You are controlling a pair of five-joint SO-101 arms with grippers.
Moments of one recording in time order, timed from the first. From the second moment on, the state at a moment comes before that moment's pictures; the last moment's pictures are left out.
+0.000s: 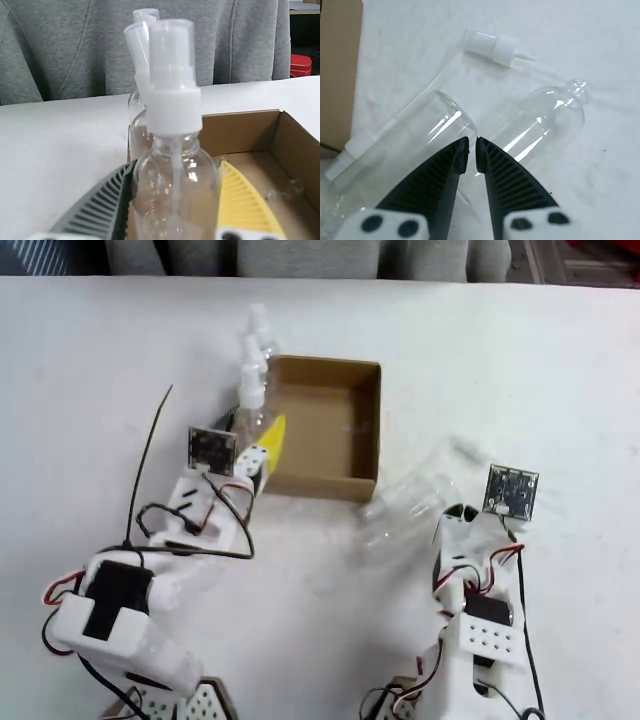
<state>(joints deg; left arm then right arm) 6.7 6.0 69.5 -55.5 2.3 12.7 -57.2 92.7 16.3 3.0</state>
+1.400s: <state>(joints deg) 6.1 6.0 70.9 -55.5 2.3 12.7 -57.2 92.7 16.3 3.0</state>
